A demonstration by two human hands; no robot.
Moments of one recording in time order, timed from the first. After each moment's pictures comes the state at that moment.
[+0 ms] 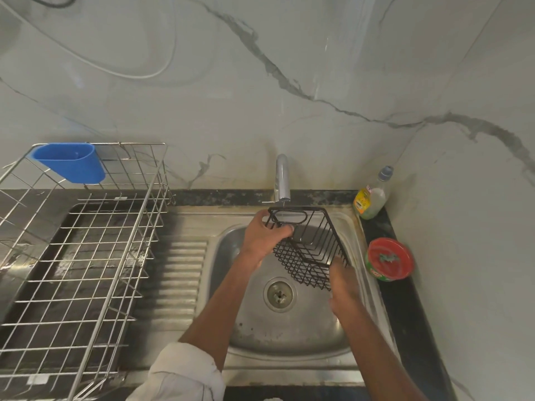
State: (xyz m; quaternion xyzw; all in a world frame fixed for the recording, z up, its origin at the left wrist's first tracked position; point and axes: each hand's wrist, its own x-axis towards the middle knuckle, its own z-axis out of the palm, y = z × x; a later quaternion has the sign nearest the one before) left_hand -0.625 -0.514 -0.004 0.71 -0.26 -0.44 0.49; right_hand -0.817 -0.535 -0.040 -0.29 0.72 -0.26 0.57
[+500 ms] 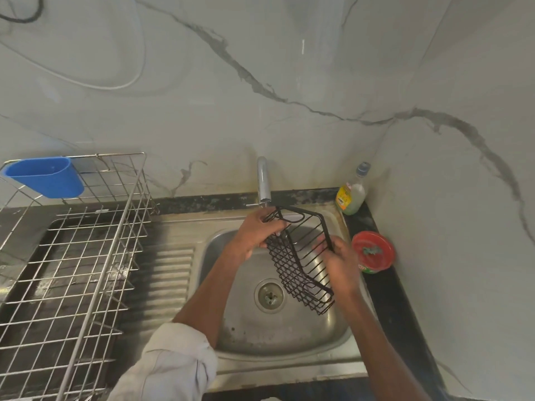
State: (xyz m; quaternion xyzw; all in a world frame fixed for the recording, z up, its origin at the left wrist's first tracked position) left_hand -0.633 -0.538 0.013 0.67 -0.32 -0.52 0.43; right_hand -0.846 -0.539 0.000 -0.57 0.57 -0.36 0.47
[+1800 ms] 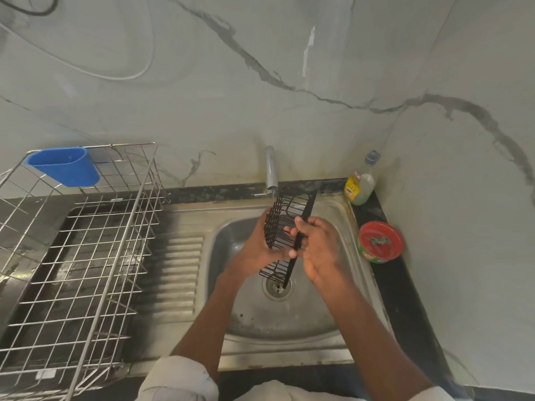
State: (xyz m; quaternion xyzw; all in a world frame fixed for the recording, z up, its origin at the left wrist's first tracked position) left_hand -0.642 -0.472 -0.014 0.60 -0.48 -0.46 0.45; right_hand -0.785 -0.524 0.031 -0.29 0.49 -0.40 0.72
